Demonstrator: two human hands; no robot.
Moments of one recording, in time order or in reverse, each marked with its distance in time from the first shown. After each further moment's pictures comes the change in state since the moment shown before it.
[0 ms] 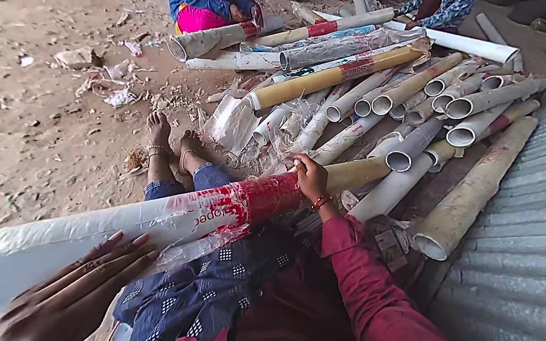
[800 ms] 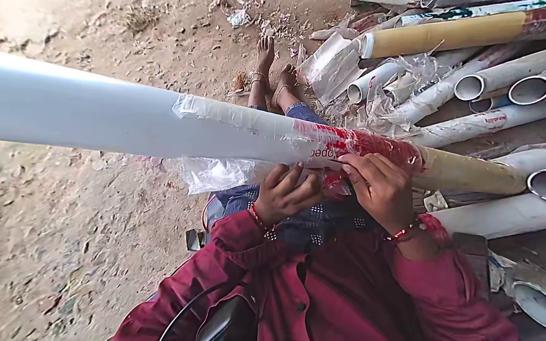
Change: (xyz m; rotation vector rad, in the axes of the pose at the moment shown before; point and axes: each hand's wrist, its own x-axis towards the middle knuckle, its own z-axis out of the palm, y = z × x) left_hand 0.027 0.063 0.116 0.479 0.486 -0.024; right_hand -0.076 -0.099 0.000 0.069 -0.075 -0.791
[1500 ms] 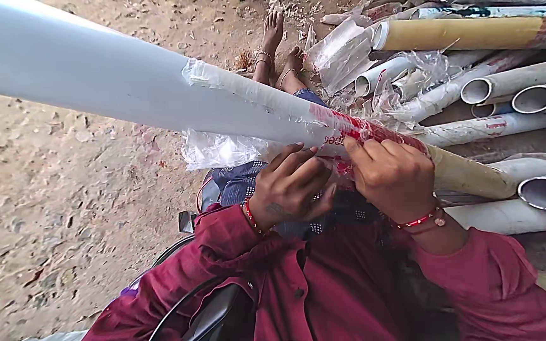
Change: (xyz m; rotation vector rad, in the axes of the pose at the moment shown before) left_hand 0.025 0.005 -0.026 -0.236 -0.020 -0.249; right_hand 0.034 -0.022 -0.013 -0.433 -0.251 -0.228
